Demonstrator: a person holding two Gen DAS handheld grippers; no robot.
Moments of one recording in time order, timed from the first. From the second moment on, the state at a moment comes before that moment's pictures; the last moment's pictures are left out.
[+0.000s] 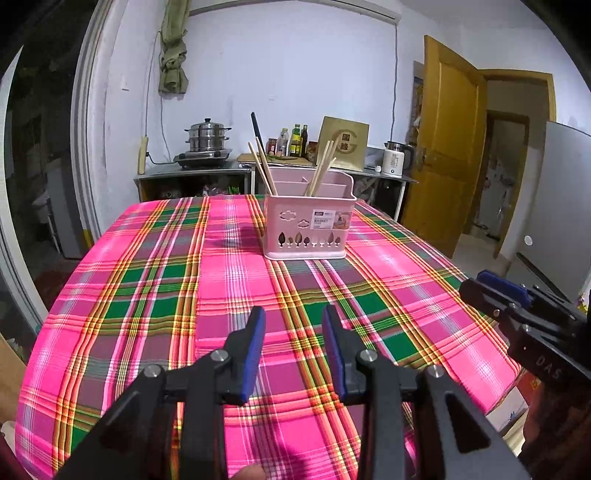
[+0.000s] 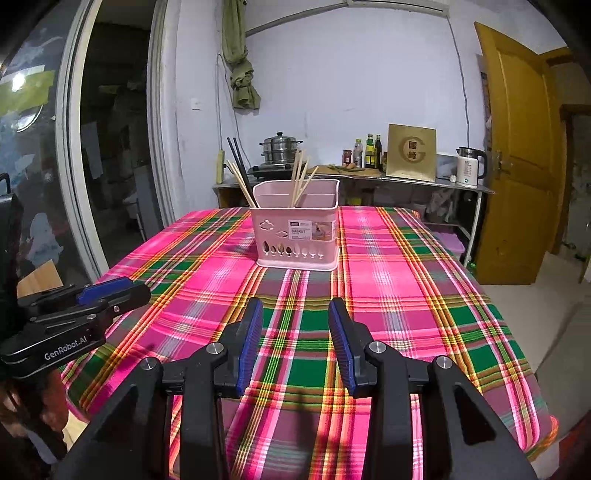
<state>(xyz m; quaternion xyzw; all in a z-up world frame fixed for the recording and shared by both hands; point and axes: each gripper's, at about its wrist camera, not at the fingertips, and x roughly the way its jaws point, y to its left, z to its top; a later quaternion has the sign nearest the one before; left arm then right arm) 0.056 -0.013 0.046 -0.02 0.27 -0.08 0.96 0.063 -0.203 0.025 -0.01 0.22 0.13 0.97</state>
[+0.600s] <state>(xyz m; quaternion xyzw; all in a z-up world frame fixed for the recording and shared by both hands) 0.055 -0.015 0.044 -0.02 0.28 -0.08 0.96 0.063 -0.201 0.022 -0.01 0.22 0.13 0.97</state>
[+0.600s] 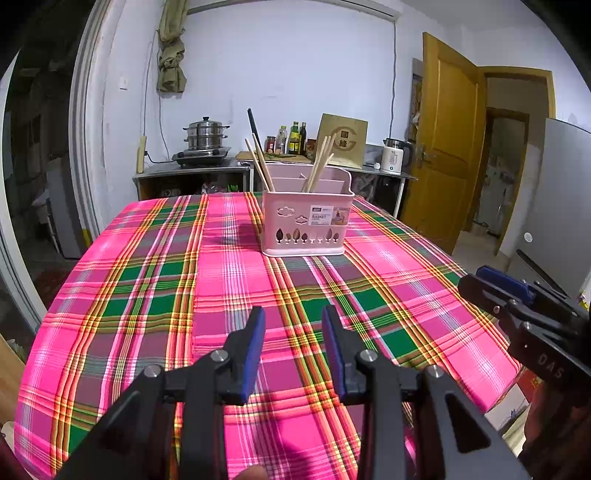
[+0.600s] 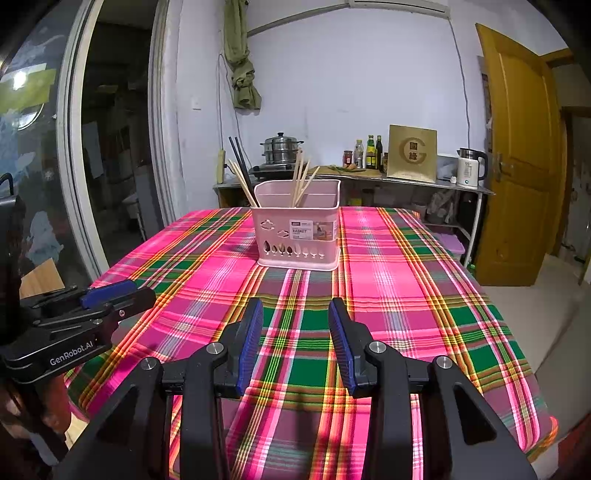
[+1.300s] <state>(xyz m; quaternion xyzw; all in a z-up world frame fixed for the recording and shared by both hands) 0.053 -0.016 0.046 -0.02 0.27 -0.08 0.96 0.061 -0.200 0.023 -0.01 0.22 0.13 0.97</state>
